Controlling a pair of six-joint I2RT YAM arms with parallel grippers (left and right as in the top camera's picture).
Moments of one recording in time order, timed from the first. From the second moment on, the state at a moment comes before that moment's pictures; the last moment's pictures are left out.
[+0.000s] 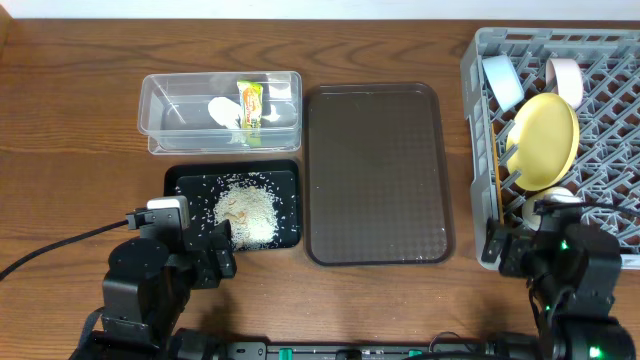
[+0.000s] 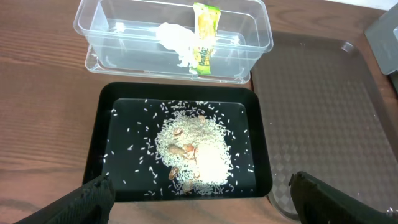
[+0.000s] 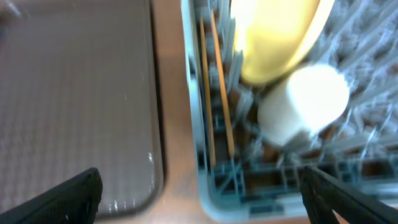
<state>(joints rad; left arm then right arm) -0.19 0.51 0.87 -1.02 -0.06 -0.27 -0.08 0.53 0.68 -0.83 -0.03 0.07</state>
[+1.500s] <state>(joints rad) -0.19 0.51 0.86 -1.02 -0.06 -0.27 0.01 0.01 0.01 -0.07 -0.07 0.06</state>
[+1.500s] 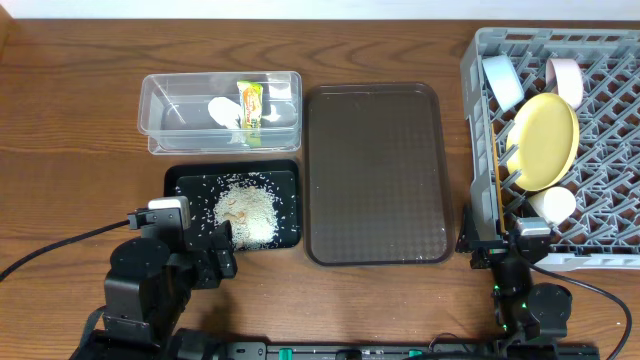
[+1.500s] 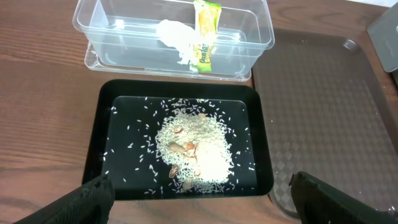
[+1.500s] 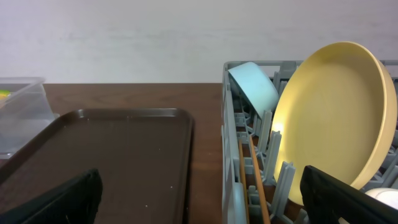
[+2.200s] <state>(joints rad) -0.17 0.41 0.78 -0.97 -0.06 -0.26 0.01 0.01 0.01 -0.07 -0.07 0.06</state>
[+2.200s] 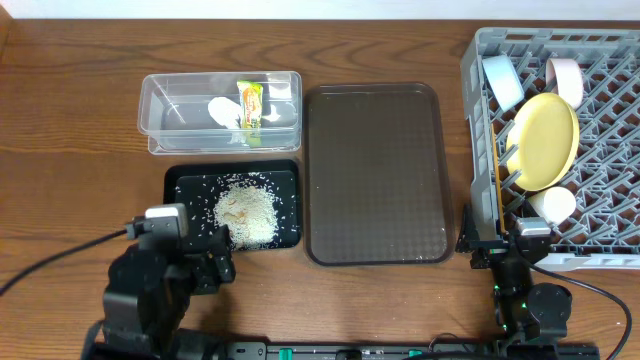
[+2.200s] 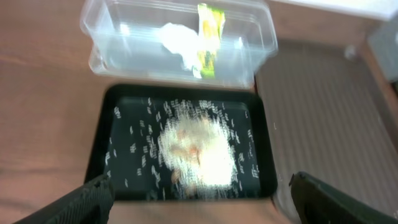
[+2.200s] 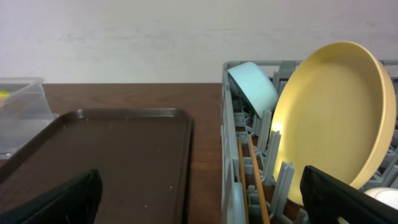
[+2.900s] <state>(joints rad) -0.08 0.01 0.02 -0.05 -0.03 -0.10 0.01 0.01 0.01 -0.07 -0.06 0.06</state>
